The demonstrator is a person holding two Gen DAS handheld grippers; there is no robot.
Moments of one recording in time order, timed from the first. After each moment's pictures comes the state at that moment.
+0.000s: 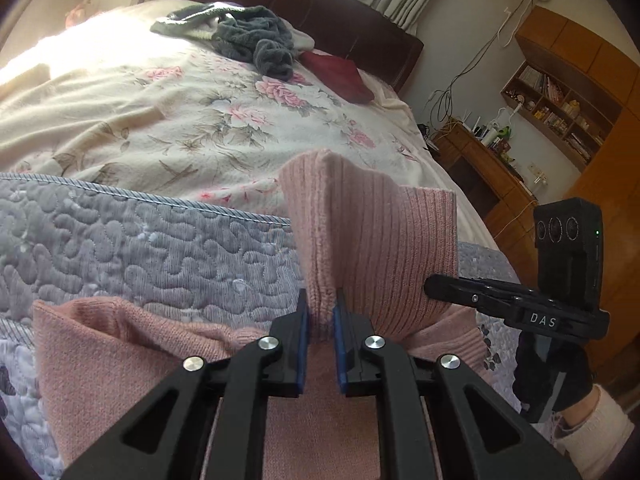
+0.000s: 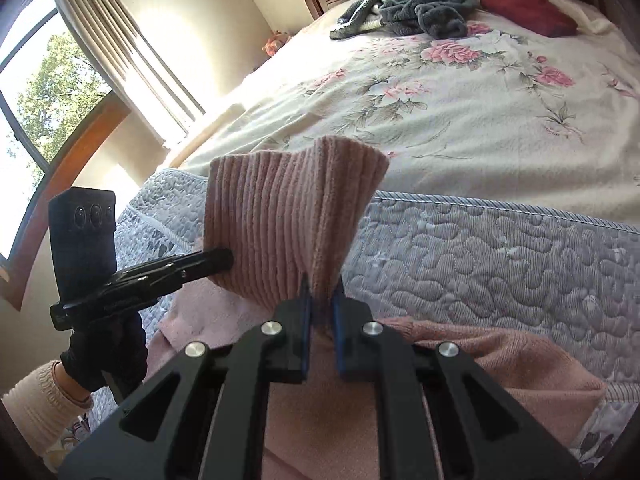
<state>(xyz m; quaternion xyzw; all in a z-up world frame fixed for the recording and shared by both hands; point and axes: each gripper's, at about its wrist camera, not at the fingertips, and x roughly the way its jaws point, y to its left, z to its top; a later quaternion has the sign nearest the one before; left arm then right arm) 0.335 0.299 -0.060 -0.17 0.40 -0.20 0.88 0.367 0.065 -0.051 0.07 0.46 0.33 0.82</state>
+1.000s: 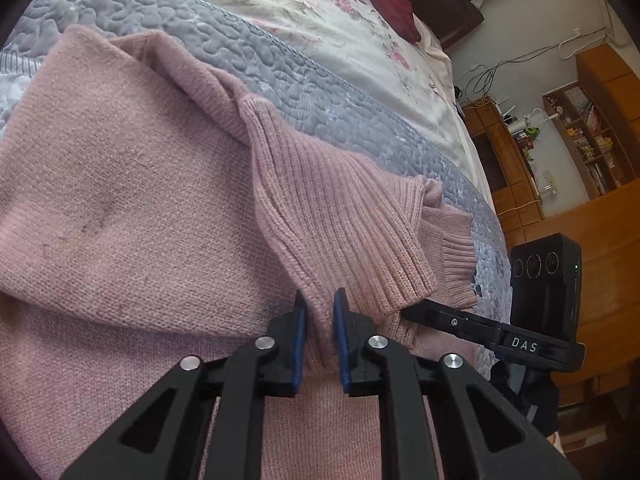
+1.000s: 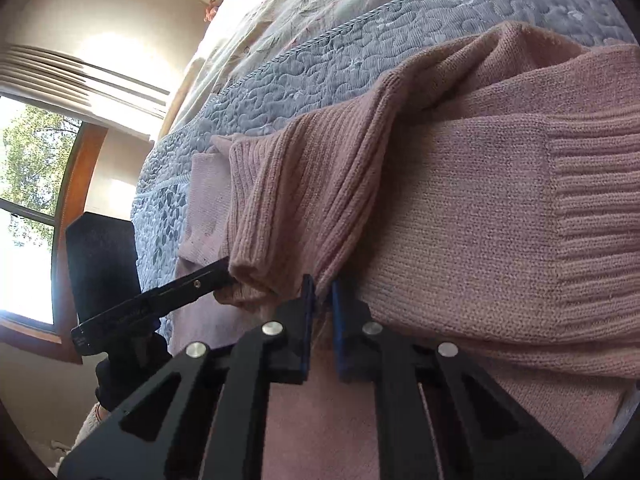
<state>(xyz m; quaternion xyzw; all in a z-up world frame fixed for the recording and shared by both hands) 0.261 0.285 -0.128 -0.29 0.53 -0.18 0.78 0.290 0.055 -0.127 0.21 0.59 0.28 0.73</state>
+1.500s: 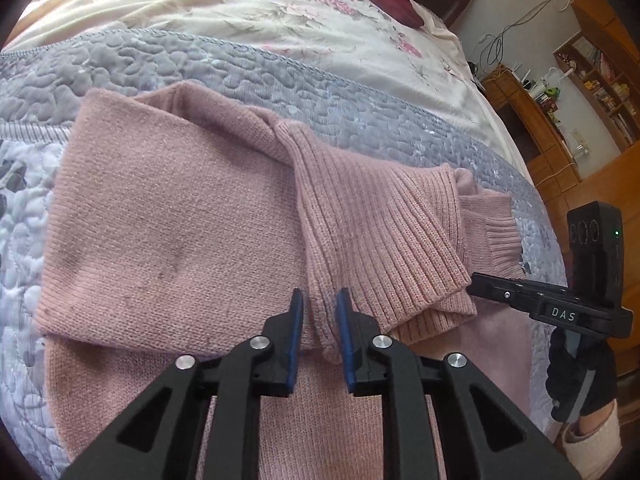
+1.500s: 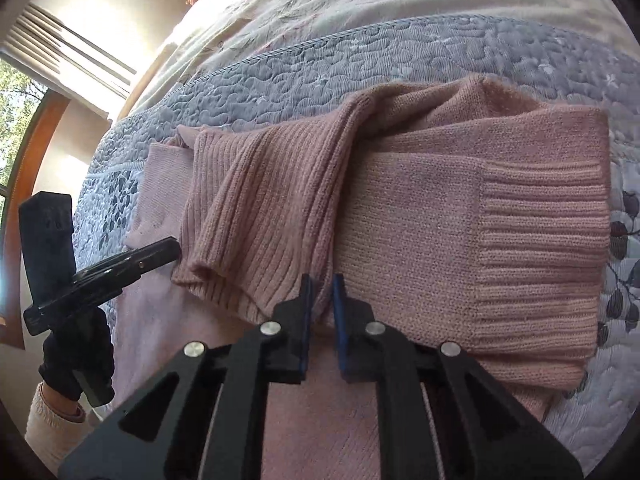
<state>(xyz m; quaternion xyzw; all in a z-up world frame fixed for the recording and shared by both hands) 0.259 0.295 -0.108 -0.16 0.53 -0.14 0.82 0.285 0.049 -0.109 0.09 0.59 0.22 0.77</state>
